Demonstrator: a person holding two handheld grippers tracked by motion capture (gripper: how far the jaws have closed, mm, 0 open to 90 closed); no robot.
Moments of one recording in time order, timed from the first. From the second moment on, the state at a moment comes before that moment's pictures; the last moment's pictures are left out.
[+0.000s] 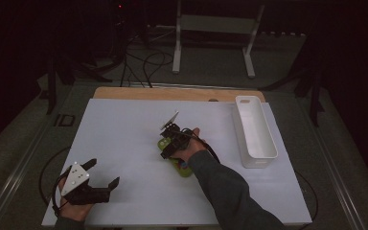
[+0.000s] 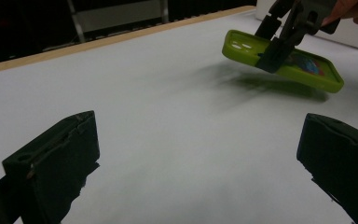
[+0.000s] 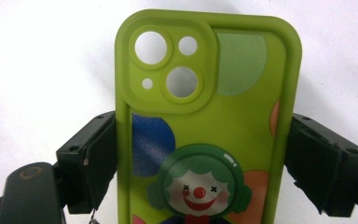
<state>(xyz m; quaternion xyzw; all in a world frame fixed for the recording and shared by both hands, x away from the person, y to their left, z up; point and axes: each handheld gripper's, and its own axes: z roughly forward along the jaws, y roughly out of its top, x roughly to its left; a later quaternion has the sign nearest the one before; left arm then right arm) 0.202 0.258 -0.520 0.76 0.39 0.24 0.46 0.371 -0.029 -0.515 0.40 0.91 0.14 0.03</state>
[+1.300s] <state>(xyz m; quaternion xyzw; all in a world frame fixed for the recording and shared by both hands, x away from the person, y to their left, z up) 0.202 0.259 -0.520 0.76 0.39 0.24 0.46 0.371 -0.035 -0.475 0.41 0.88 0.22 0.06</state>
